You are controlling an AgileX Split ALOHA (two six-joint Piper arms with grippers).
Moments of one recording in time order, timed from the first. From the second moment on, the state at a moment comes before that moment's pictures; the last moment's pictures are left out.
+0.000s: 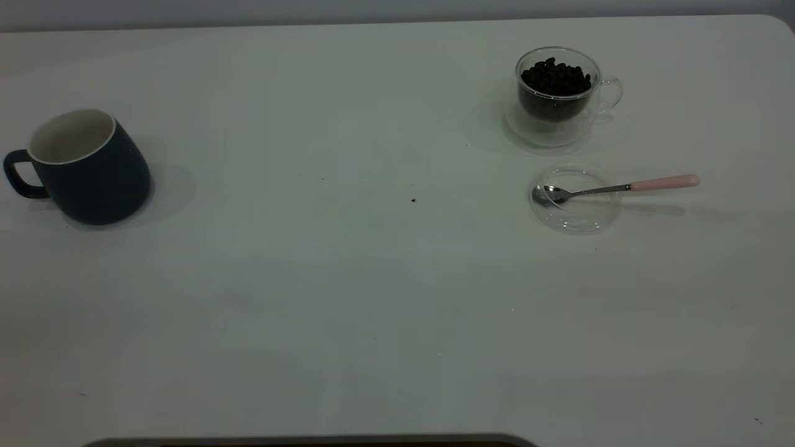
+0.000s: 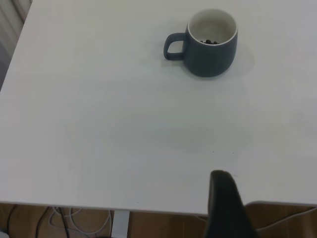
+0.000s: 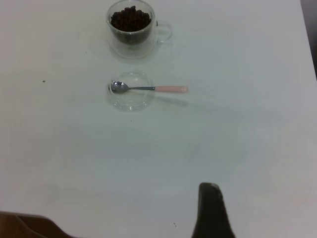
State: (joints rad) left arm 0.04 -0.02 -0.49 0.04 1.13 -0.02; right arm -0.01 0.03 -0.47 0.11 1.12 -0.12
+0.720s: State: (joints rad) left arm 0.04 1.04 -0.86 0.14 0.83 -0.20; right arm -0.01 0.03 -0.47 0.11 1.12 -0.12
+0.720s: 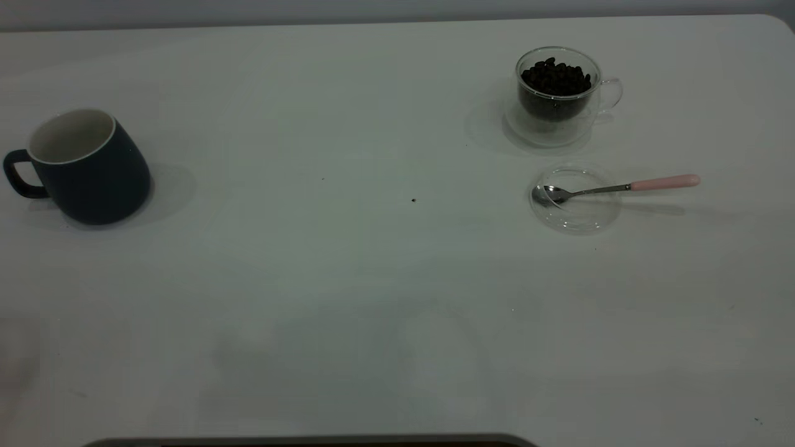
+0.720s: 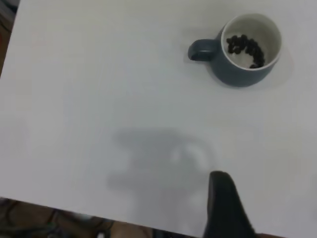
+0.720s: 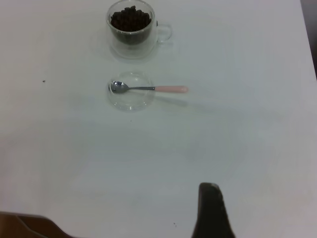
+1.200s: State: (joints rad) left arm 0.15 1.72 -1.15 0.25 0.70 -0.05; right arm -0.01 0.03 -0.47 0.11 1.12 -0.12
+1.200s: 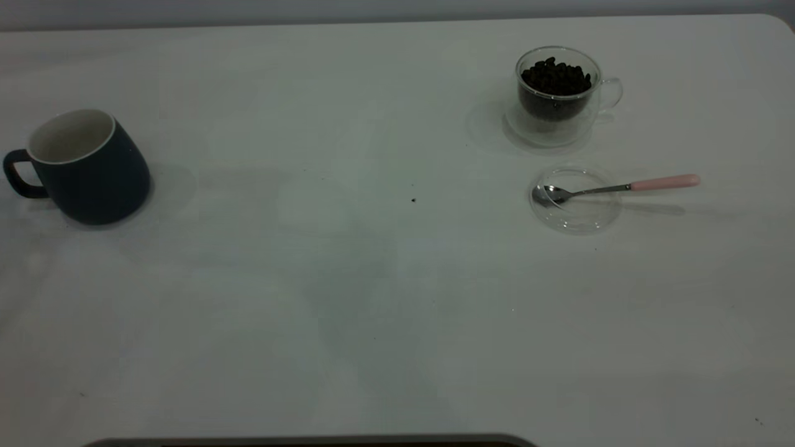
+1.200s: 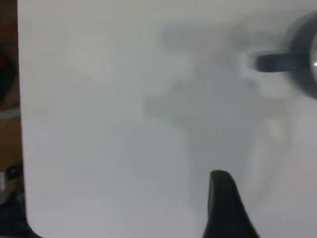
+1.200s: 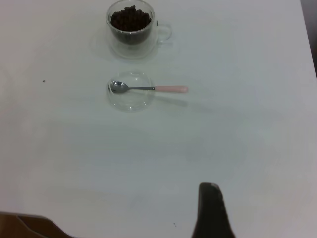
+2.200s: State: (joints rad) left arm 0.18 2.11 -1.28 0.05 0.51 1.14; right arm -0.01 0.03 -0.47 0.11 1.12 -0.12
